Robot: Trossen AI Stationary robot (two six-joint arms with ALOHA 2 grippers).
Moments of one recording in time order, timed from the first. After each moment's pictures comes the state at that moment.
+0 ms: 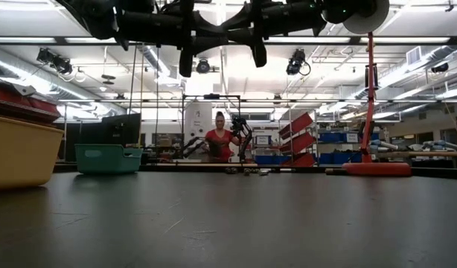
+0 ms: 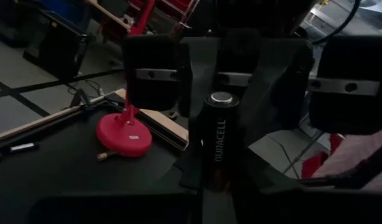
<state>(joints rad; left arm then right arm) 0.36 1.33 0.80 0.55 0.18 -0.55 -0.33 1.57 1.21 0.23 -0.33 0.52</state>
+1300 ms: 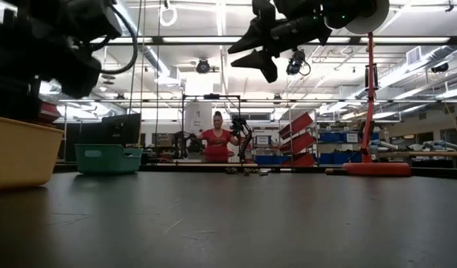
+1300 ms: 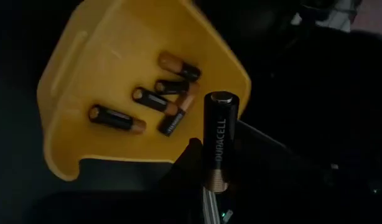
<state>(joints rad) -0.05 1.04 0.54 -0.61 0.78 -0.89 -0.44 1.57 1.21 -0.02 -0.41 0.34</state>
